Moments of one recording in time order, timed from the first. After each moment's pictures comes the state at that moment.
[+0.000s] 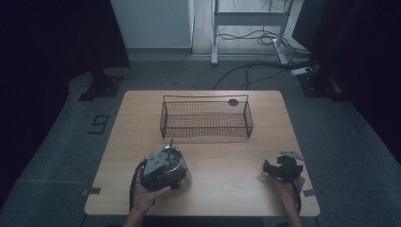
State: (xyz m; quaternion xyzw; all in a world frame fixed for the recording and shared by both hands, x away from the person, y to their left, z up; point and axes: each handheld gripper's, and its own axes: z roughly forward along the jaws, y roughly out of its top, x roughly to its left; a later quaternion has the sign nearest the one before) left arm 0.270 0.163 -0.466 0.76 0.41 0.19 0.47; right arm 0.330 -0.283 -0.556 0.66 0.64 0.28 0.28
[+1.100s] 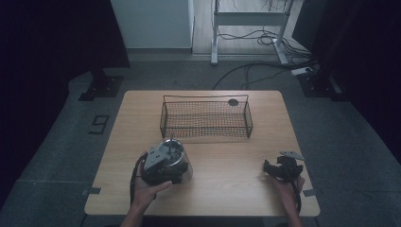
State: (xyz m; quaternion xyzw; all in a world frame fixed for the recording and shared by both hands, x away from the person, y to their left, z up) left arm 0.277 0.158 -0.443 0.75 0.40 0.19 0.48; right arm 0.330 -0.282 -0.556 0.66 0.64 0.28 0.28
